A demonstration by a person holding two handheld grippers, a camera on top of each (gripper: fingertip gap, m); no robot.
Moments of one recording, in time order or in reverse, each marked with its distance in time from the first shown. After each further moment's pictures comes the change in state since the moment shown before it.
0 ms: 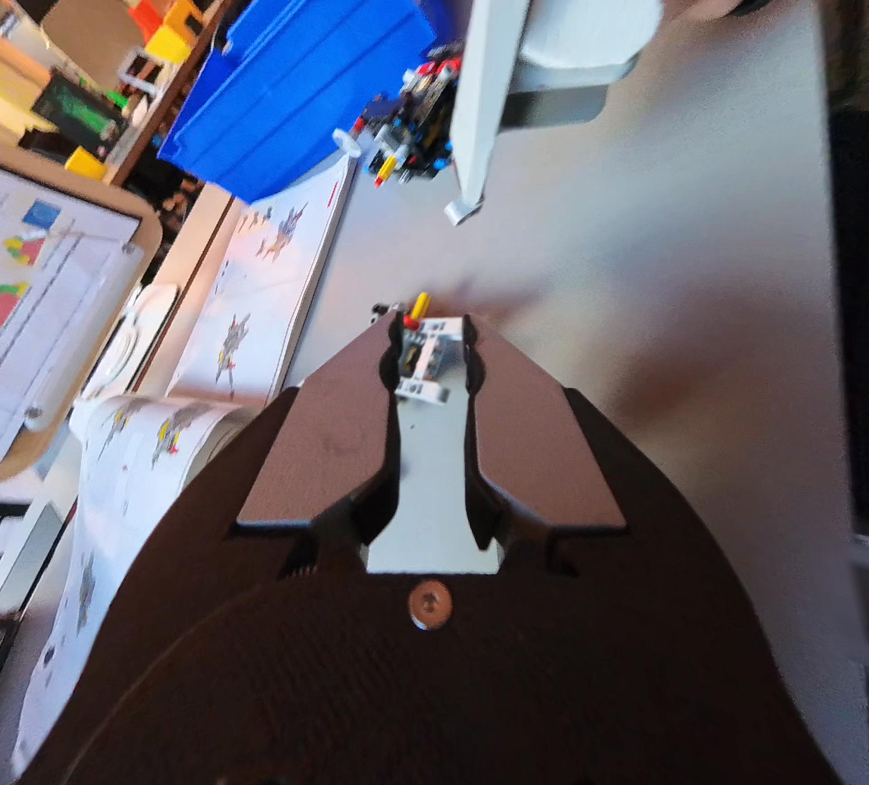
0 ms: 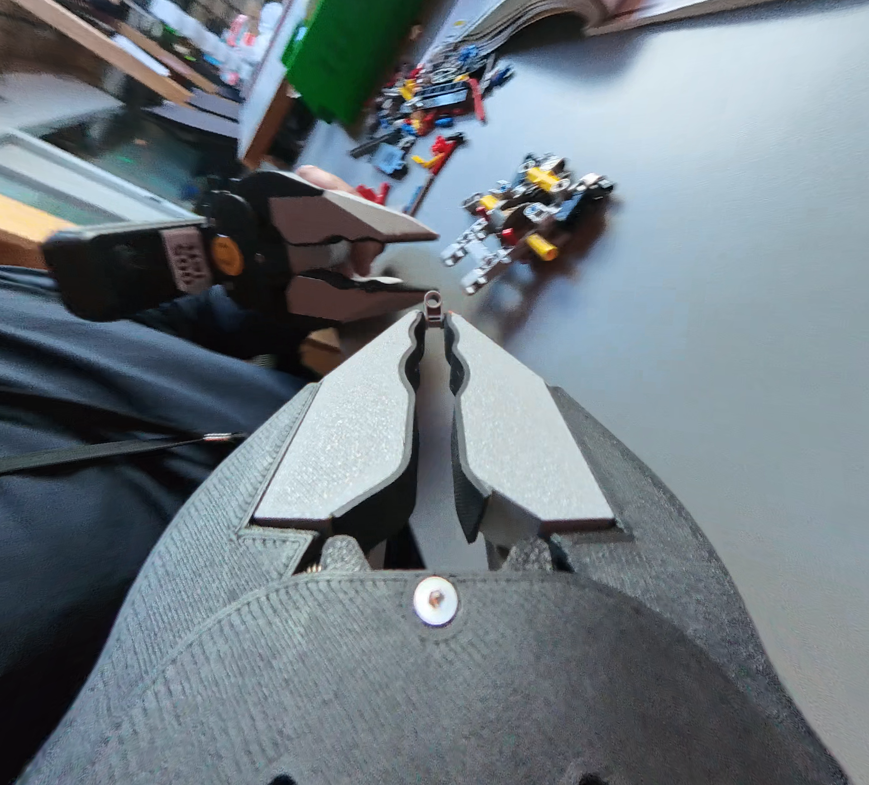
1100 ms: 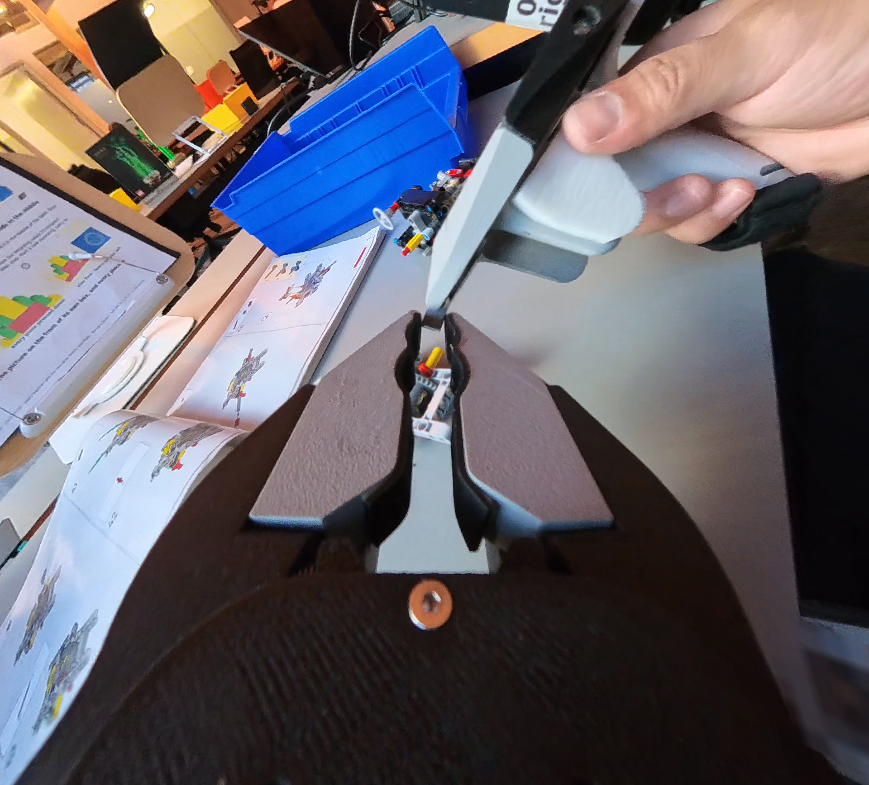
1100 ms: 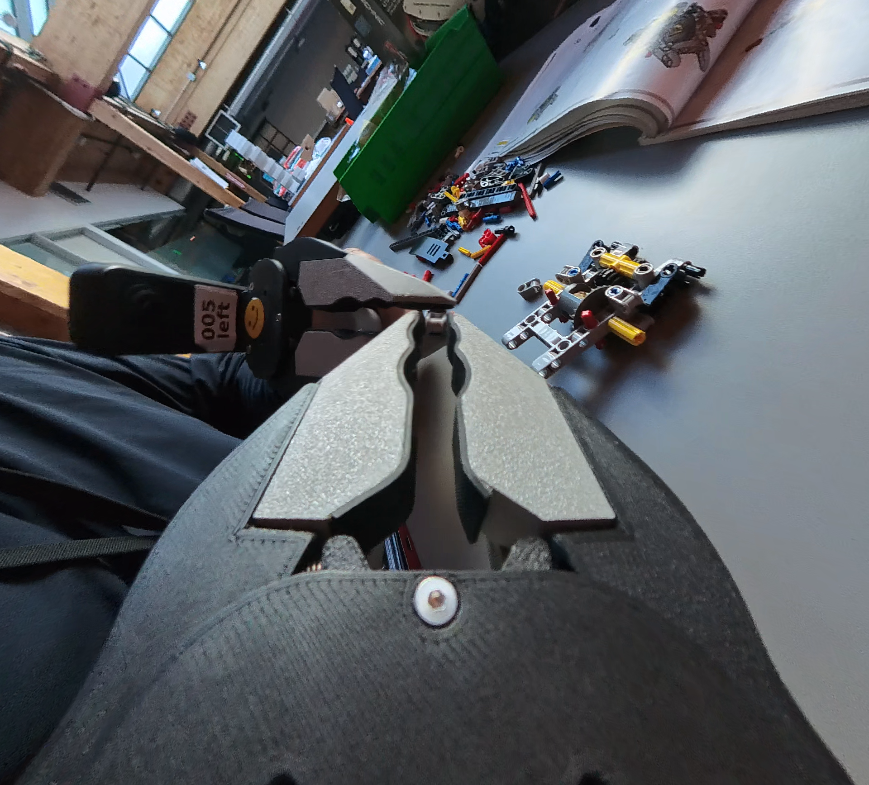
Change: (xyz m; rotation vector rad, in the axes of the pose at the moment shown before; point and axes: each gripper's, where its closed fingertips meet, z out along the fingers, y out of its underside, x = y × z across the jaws) left arm -0.012 -0.029 -0.018 0.184 -0.045 -0.120; right arm -0.035 -0.023 0.030 0.240 -0.060 -0.018
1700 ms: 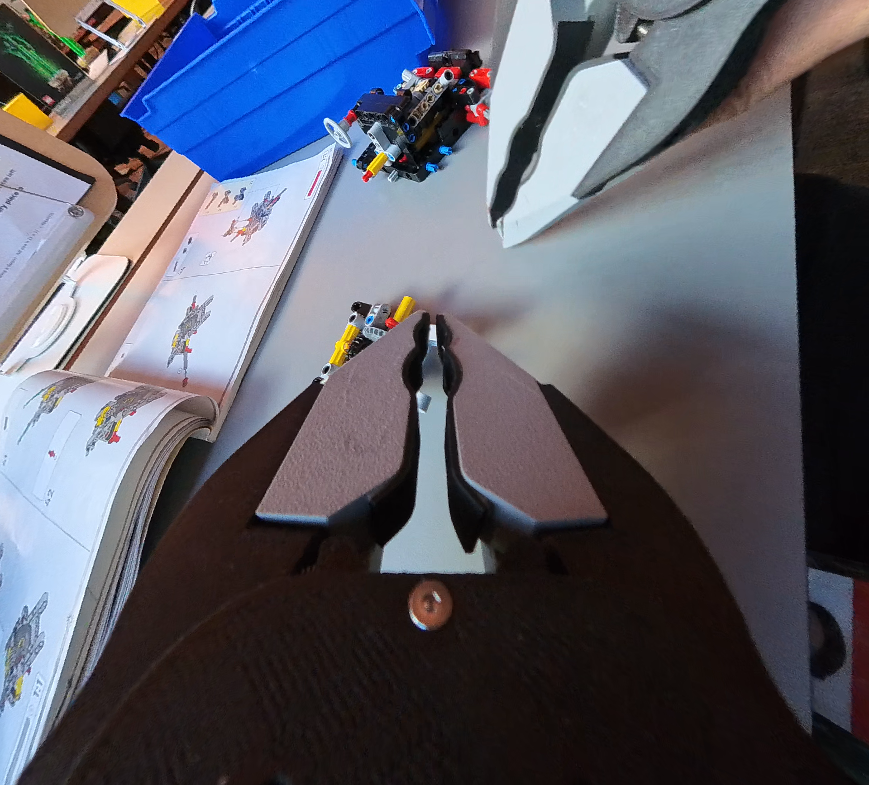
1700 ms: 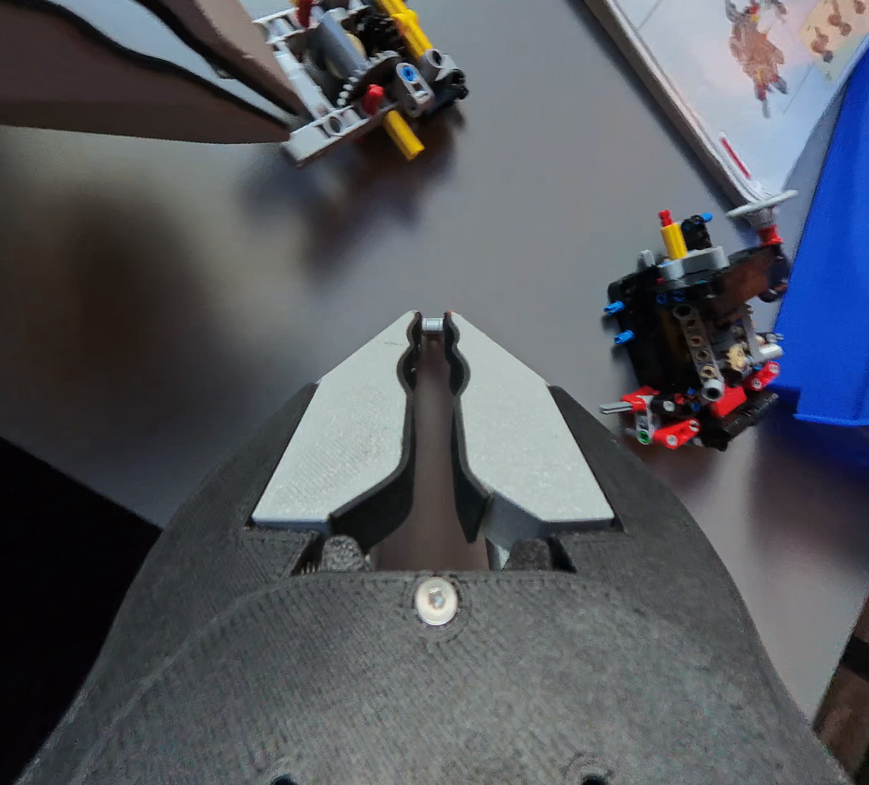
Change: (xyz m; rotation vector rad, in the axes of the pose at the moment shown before) left arm 0.014 0.034 0.015 -0.184 0.070 -0.016; right arm 0.095 0.037 -0.060 -0.625 0.940 -0.733
